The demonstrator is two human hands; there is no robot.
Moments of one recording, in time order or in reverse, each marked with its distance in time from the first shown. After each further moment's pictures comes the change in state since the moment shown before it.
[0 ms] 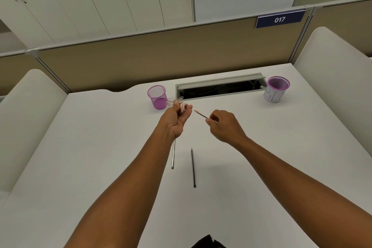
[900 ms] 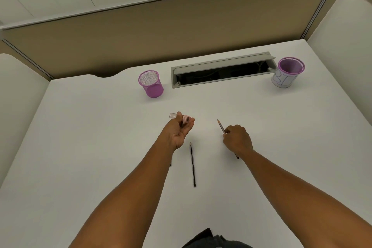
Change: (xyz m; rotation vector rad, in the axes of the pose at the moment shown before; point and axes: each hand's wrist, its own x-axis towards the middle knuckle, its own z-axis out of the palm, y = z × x) left_hand 0.071 -0.043 -0.038 0.027 0.119 -0.217; right_hand 0.028 0.113 0.080 -0.125 -0.131 0.412
